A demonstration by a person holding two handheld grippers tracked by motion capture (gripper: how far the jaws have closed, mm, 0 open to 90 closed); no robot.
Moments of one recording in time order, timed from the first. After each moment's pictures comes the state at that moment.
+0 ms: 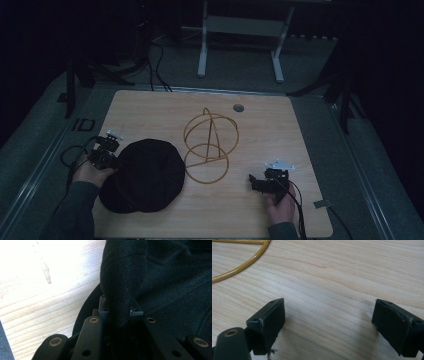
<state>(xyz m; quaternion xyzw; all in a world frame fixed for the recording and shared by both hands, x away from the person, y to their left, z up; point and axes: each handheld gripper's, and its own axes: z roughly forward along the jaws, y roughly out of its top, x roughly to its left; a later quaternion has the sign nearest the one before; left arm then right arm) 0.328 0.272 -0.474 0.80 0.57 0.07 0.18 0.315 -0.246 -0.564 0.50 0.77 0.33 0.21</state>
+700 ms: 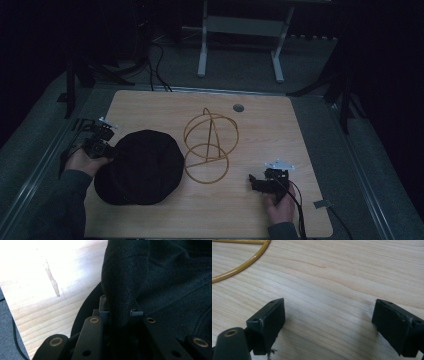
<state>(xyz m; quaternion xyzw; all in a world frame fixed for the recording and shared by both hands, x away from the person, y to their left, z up) 0.342 0.282 -0.439 0.80 0.55 0.06 0.20 0.315 -0.246 -0.564 0.50 0.77 0.33 0.21</state>
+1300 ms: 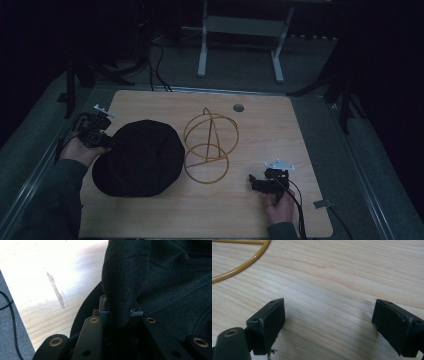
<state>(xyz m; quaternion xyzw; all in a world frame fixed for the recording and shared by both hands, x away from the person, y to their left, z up) 0.351 0.286 -0.407 0.81 0.55 0.06 0.22 0.315 -0.246 -0.564 0.50 0.77 0.33 0.21</state>
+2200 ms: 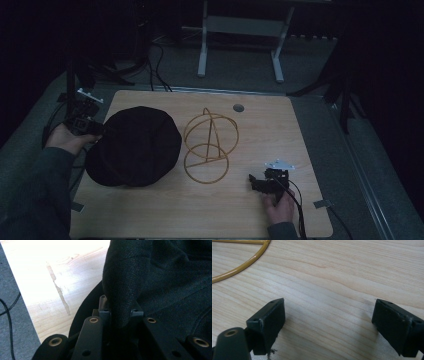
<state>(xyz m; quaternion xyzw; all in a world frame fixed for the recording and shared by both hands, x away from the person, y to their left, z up) 0.357 0.304 -0.367 0.79 0.55 0.05 0.26 0.315 -0.246 -0.564 0.50 0.77 0.33 0.21</state>
